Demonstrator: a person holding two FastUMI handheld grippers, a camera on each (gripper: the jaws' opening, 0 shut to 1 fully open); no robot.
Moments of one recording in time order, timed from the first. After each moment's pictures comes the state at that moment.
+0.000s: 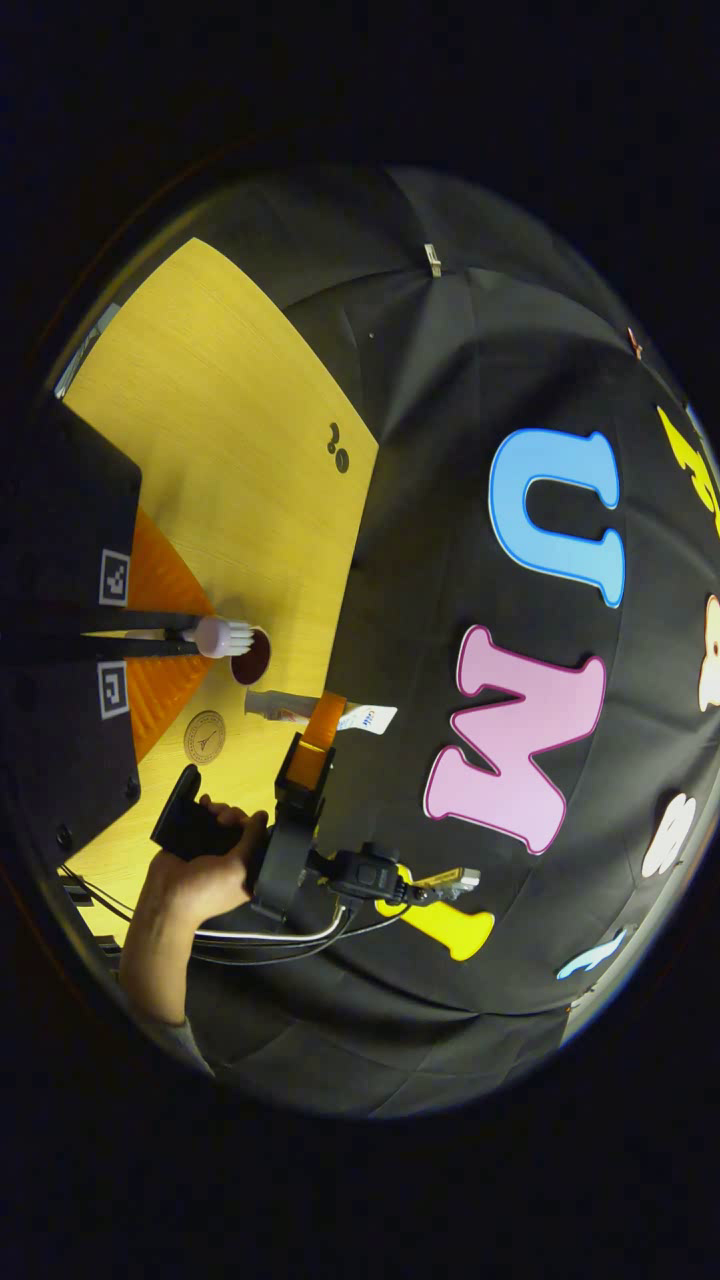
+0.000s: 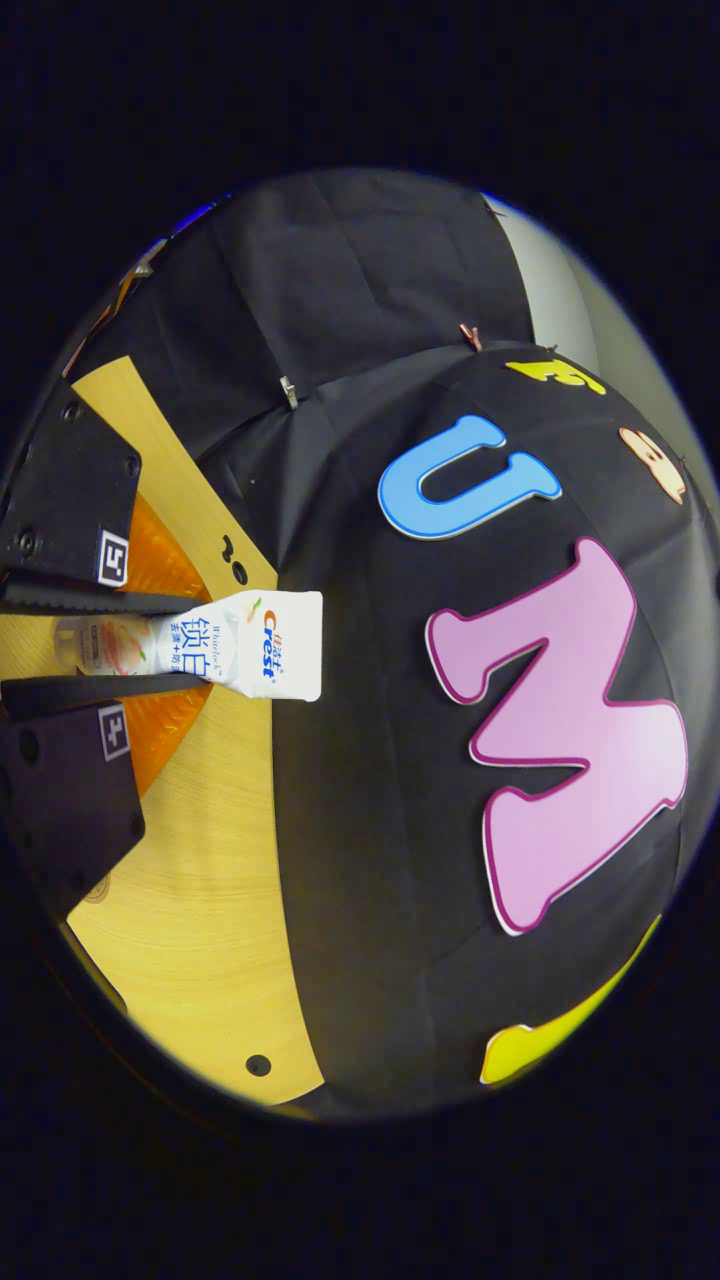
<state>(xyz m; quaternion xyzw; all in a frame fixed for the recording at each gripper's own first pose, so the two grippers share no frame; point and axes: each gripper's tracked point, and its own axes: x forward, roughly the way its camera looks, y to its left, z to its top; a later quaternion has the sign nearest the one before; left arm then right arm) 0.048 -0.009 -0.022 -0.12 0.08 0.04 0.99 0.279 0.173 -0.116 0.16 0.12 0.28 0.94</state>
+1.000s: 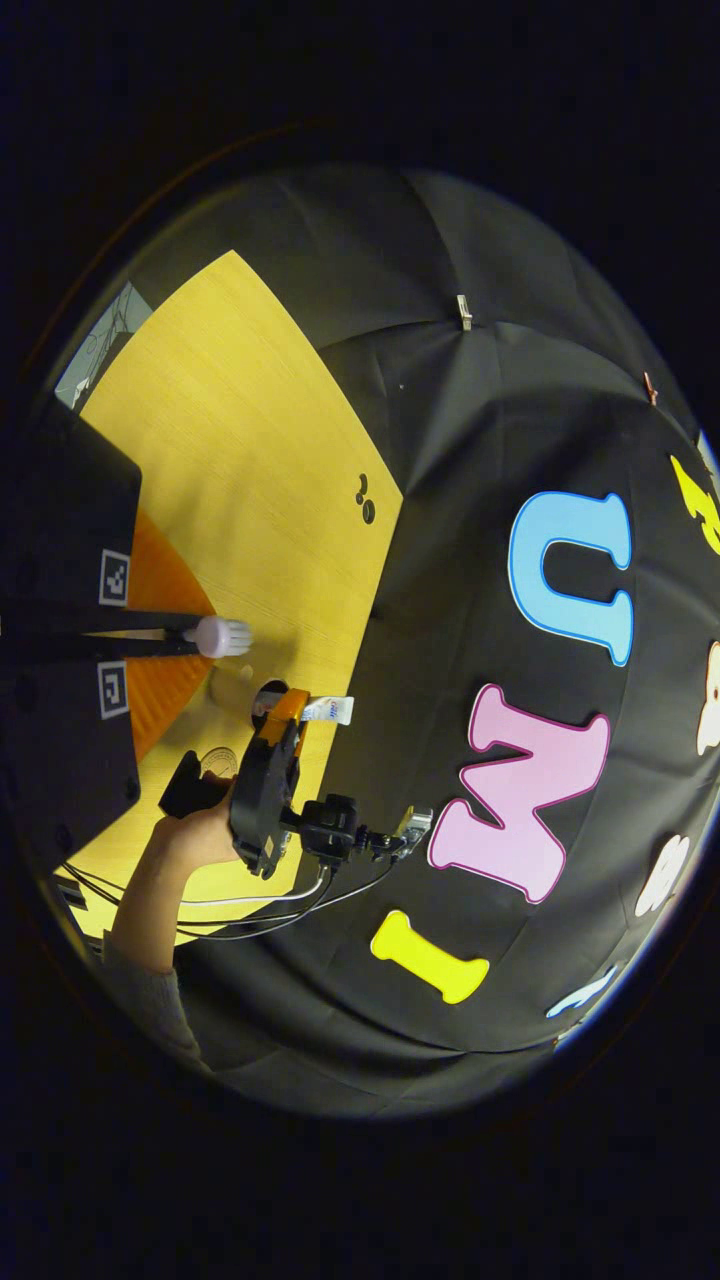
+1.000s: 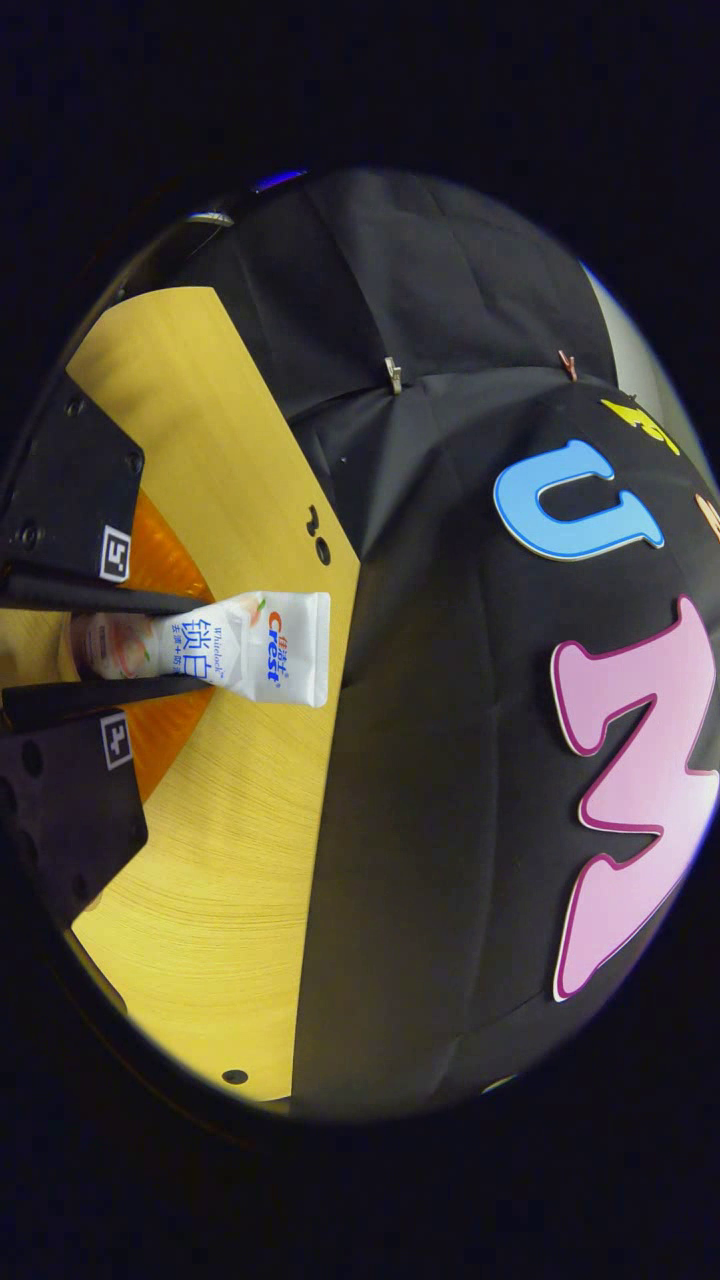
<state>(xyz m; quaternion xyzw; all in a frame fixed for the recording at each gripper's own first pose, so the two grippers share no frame) 0.027 0.004 -0.049 -0.14 0.10 0.09 0.98 0.300 0.201 -0.211 0.05 0.18 0.31 0.93</state>
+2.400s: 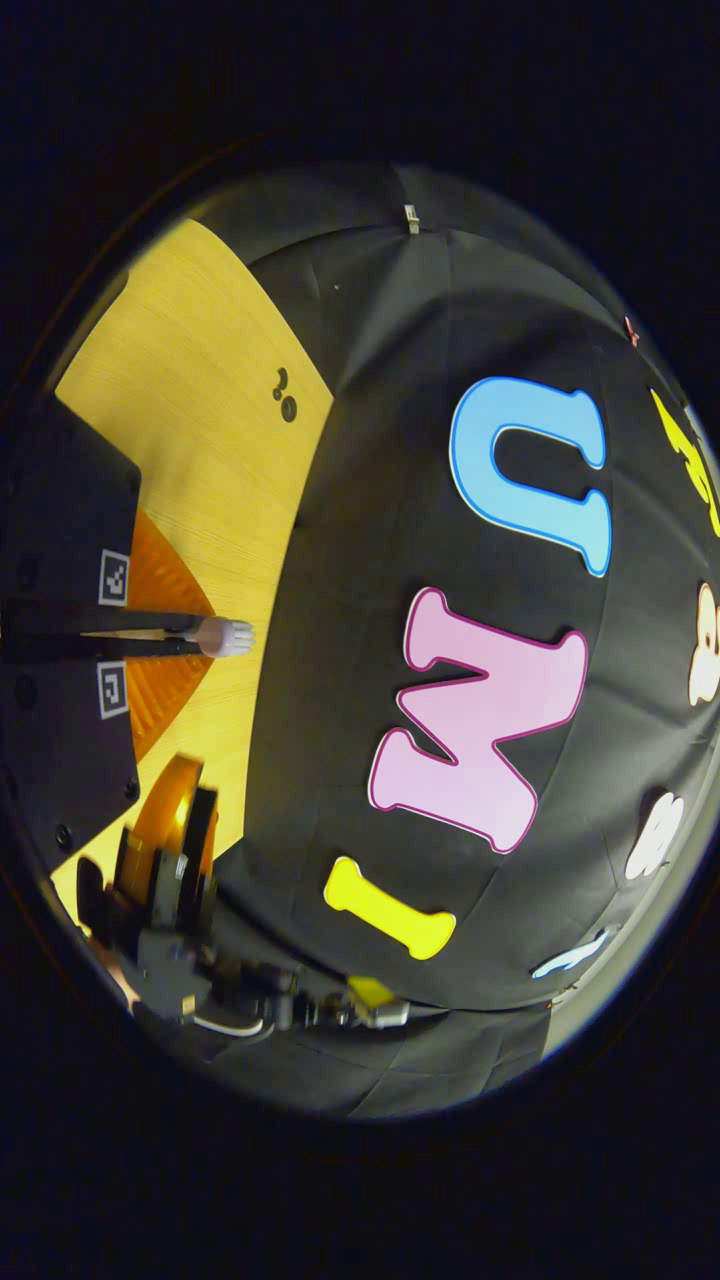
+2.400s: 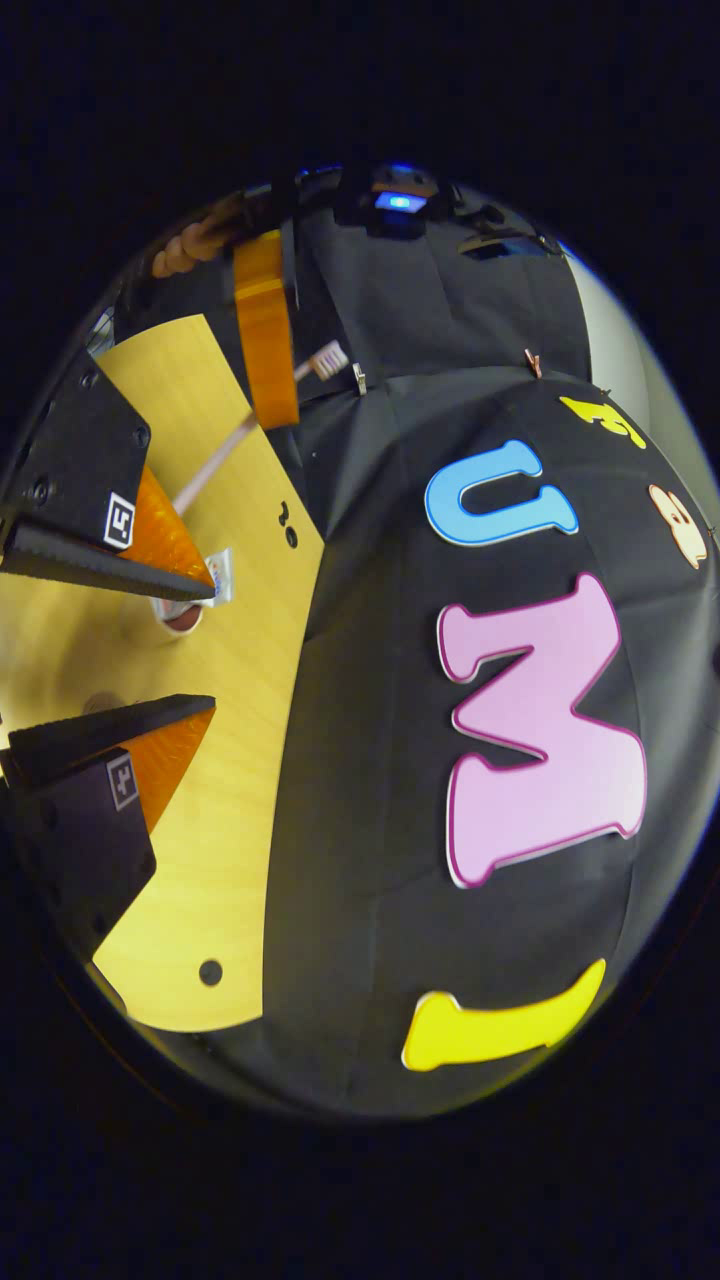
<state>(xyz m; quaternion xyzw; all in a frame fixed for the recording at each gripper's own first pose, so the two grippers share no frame) 0.162 -0.030 0.037 -0.11 0.01 -0.01 0.99 0.209 0.050 -0.093 0.05 0.14 0.25 0.96</state>
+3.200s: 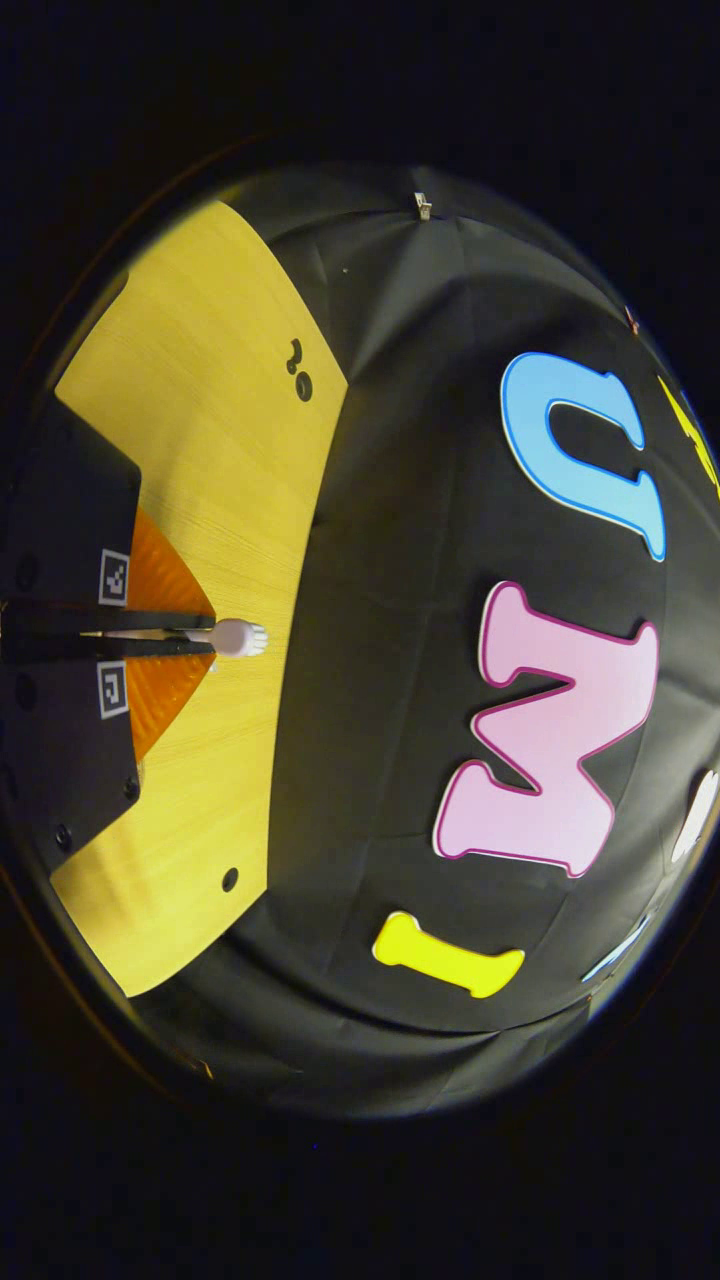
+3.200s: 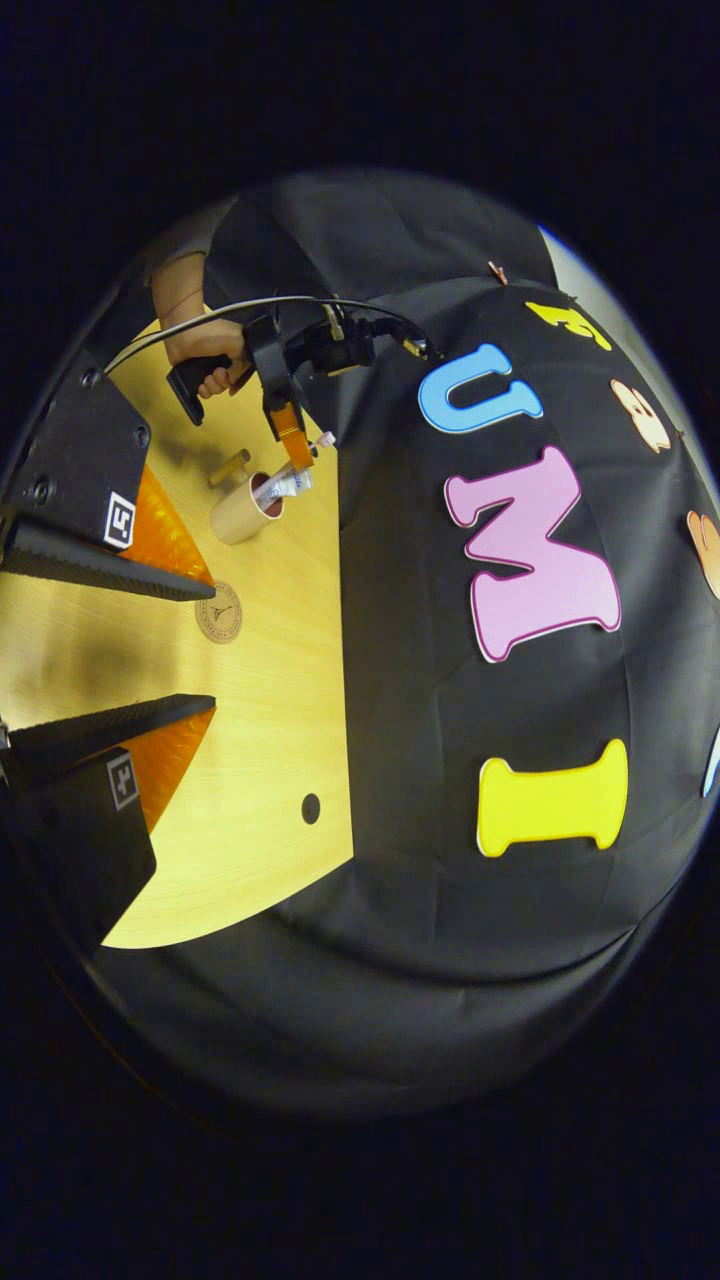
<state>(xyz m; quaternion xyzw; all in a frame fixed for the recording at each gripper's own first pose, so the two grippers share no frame) 0.262 -0.035 -0.053 -0.08 0.03 0.02 1.00 0.086 -0.108 -0.125 0.11 0.20 0.10 0.97</state>
